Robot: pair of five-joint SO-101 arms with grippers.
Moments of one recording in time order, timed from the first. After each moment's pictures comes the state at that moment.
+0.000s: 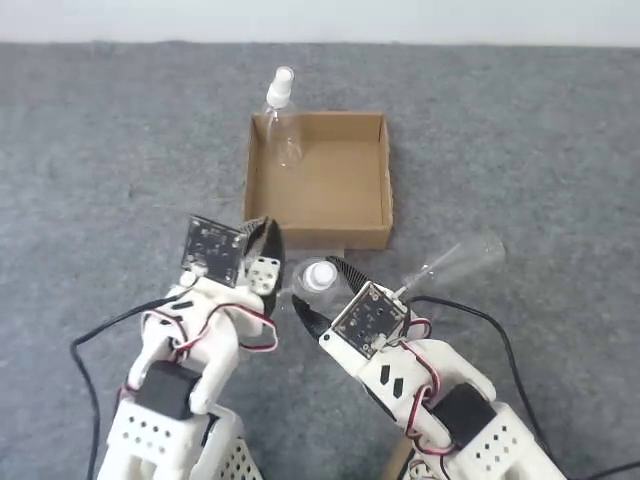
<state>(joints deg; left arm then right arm) 14.3 -82.2 75.9 44.2 4.8 -45.5 -89.8 84.6 35.4 13.2</state>
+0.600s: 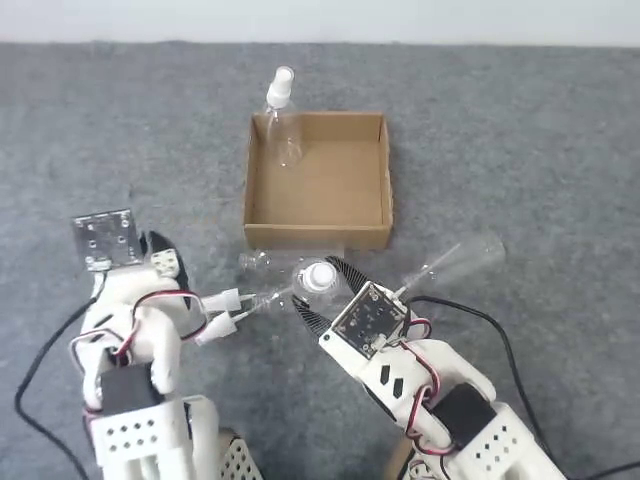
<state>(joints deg) -18.2 -82.2 75.6 52.4 4.7 -45.5 -89.9 84.6 35.4 13.2</state>
